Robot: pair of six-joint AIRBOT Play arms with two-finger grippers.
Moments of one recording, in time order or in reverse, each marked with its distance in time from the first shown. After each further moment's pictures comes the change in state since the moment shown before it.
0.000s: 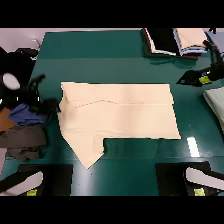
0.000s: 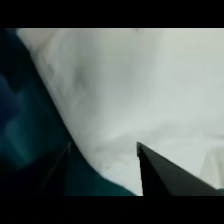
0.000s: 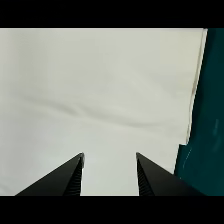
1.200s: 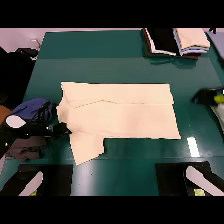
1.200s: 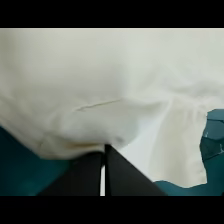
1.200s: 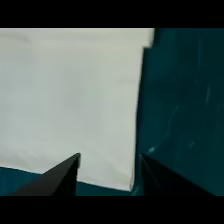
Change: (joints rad) left arm -0.001 0.290 -0.457 -0.384 0.192 0.133; right arm -0.196 0.227 -0.311 -0.131 0.121 -0.002
